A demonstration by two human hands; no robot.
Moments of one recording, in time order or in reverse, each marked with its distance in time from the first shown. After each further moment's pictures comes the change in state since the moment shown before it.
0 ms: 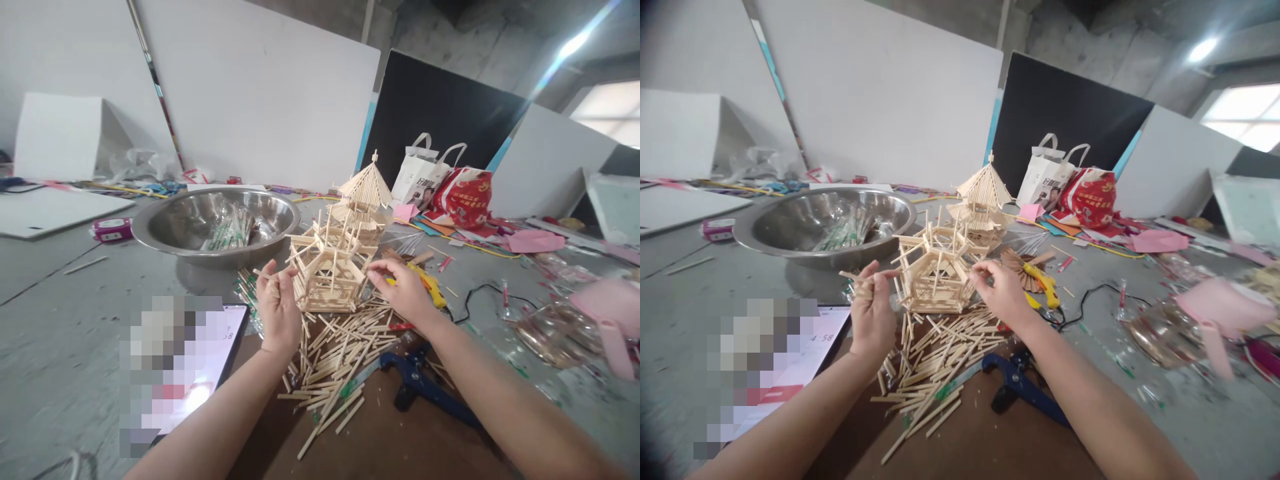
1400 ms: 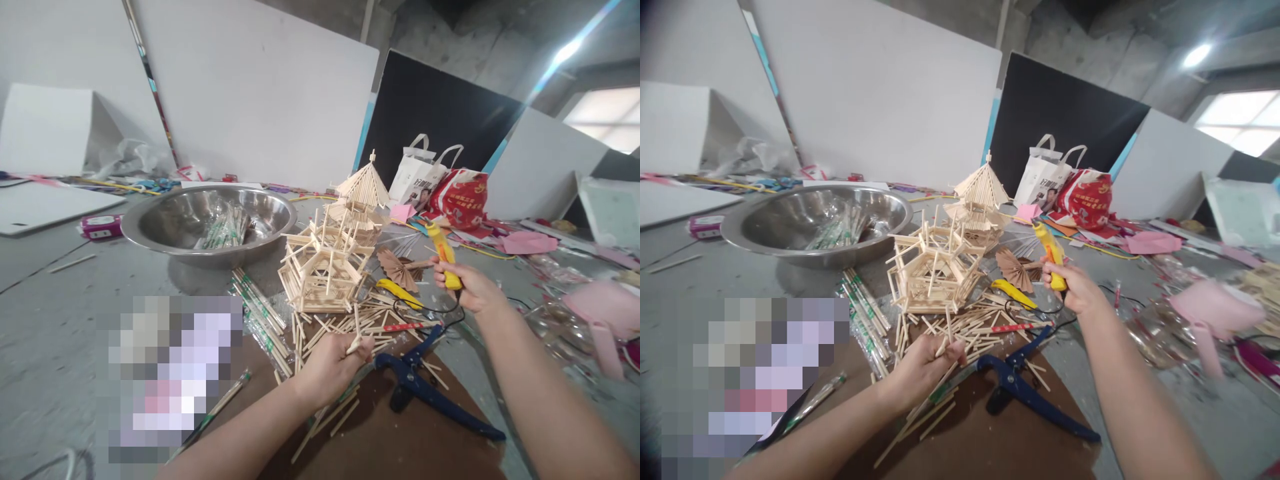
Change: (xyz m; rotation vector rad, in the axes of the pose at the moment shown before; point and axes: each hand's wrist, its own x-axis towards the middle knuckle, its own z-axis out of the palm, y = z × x) left_hand -0.057 0.024 0.004 0.073 -1.214 -0.077; right_hand 0.000 0.094 -0.082 0.887 -0.021 0.725
